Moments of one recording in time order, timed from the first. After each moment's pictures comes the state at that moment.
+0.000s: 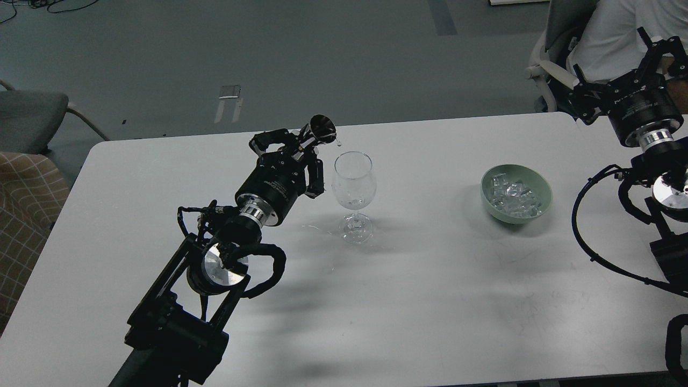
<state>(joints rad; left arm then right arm) -0.28 -0.04 -1.16 -1.45 0.37 0.14 0.04 0.56 -0.31 1.44 0.79 -0.20 0.37 0.06</state>
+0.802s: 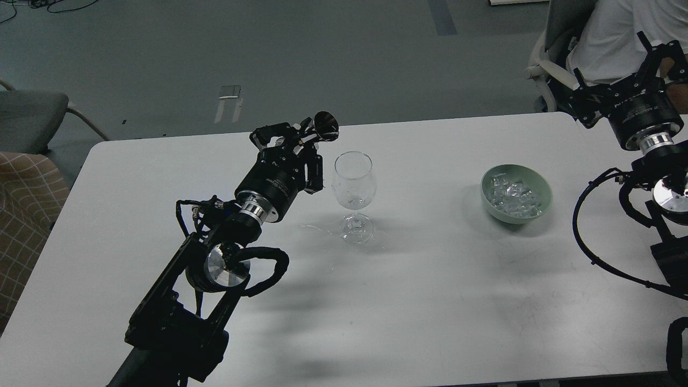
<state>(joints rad) -0.29 -0.04 -1.16 -1.45 0.47 0.11 0.03 0.55 -0.31 1.44 0.79 -0.20 0.38 0.06</state>
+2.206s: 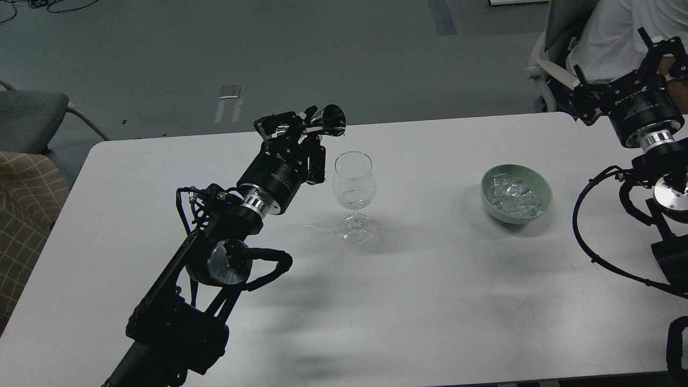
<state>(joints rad) -0.32 -0.04 -1.16 -1.44 0.59 0.05 0.02 0.56 -0.31 1.45 0.80 -0.20 0.38 0.06</state>
